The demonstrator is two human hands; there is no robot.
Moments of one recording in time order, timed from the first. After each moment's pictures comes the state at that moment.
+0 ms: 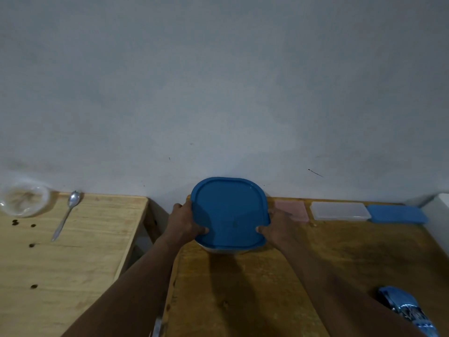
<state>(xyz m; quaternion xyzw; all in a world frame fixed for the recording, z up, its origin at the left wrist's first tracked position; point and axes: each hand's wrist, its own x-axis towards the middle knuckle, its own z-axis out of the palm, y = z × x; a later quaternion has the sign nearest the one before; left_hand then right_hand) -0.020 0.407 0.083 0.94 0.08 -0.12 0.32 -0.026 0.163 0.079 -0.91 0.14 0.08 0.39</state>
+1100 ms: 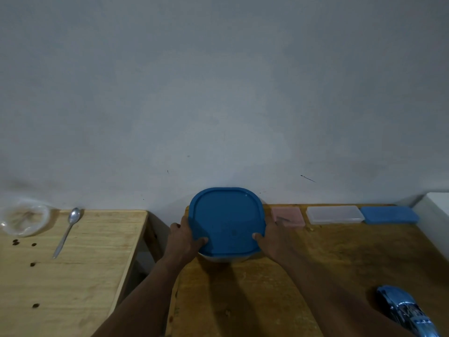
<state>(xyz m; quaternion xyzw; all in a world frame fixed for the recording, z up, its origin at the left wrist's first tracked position) -0.046 0.407 0.073 0.93 0.08 -0.09 0.34 -0.039 0.165 0.067 -0.95 0.05 0.05 0.31</state>
